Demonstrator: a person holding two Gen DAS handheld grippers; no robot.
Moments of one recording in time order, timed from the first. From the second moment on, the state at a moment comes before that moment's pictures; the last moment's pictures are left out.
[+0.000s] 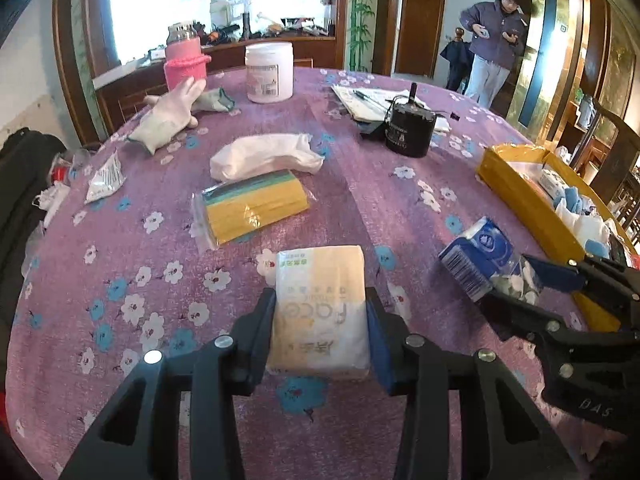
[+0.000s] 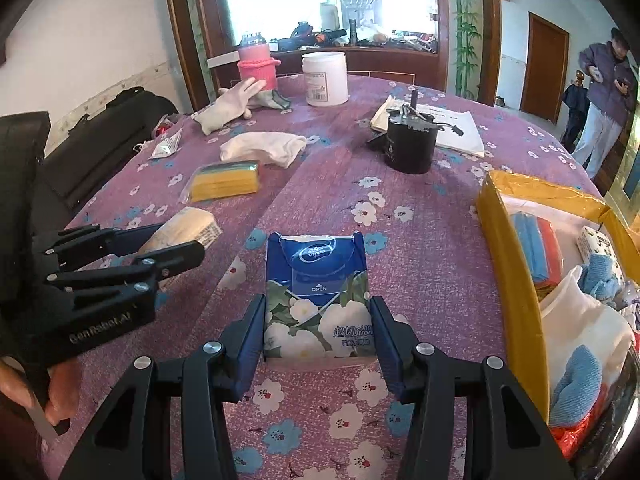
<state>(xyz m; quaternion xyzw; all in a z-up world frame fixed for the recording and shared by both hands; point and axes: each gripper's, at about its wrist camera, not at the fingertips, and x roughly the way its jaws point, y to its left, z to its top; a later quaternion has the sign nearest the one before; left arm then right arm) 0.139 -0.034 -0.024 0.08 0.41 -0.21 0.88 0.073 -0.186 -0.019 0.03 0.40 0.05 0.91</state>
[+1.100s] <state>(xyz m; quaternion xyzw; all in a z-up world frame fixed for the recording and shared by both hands) 0.102 -0.085 0.038 0.10 0.34 -0.23 0.91 0.029 -0.276 0.060 0.15 0.27 0.02 0.95</state>
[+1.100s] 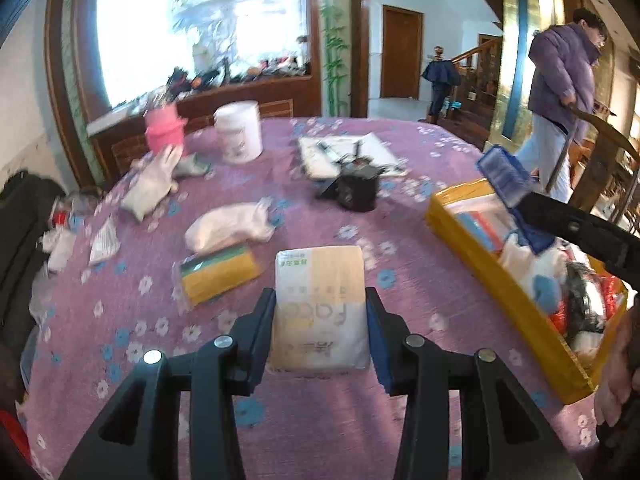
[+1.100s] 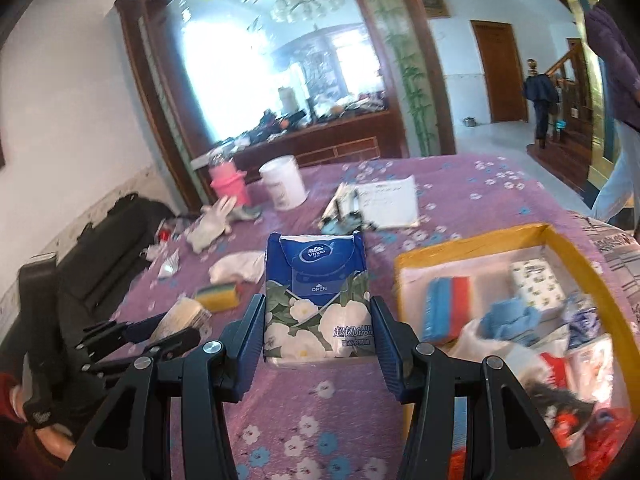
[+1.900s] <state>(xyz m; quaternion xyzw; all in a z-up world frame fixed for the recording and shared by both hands) 0.056 -0.260 0.044 0.09 0.36 -0.37 0.85 -0.003 -0.421 0.057 0.28 0.24 -0.15 0.92</state>
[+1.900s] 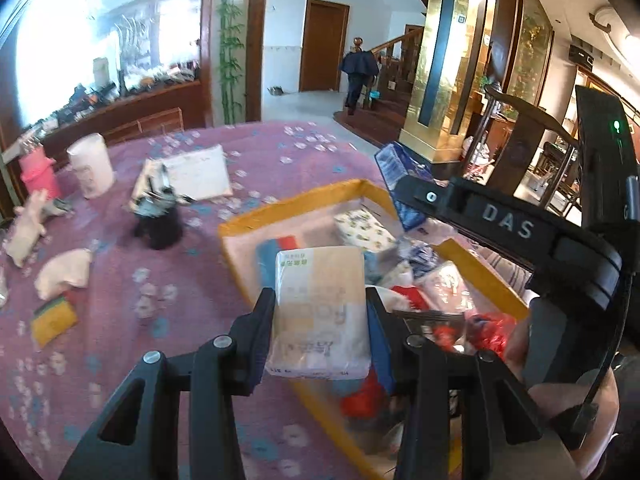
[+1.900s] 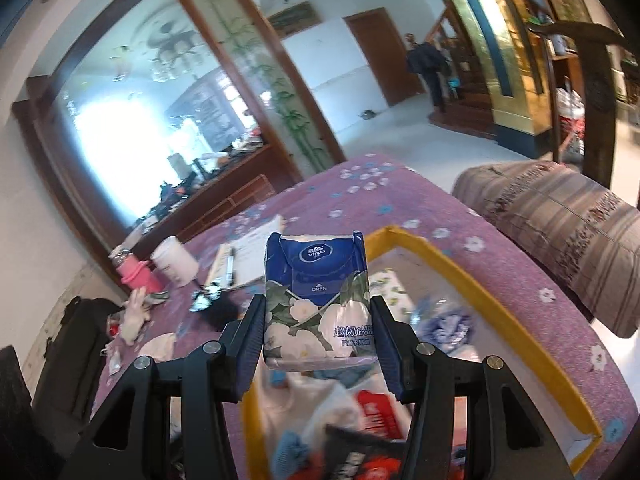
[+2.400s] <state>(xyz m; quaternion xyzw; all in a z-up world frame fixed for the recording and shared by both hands) 0.056 -0.293 0.001 0.11 0.40 -0.37 0.83 0.013 -0.443 0.020 0.26 0.33 -0.23 0.88</state>
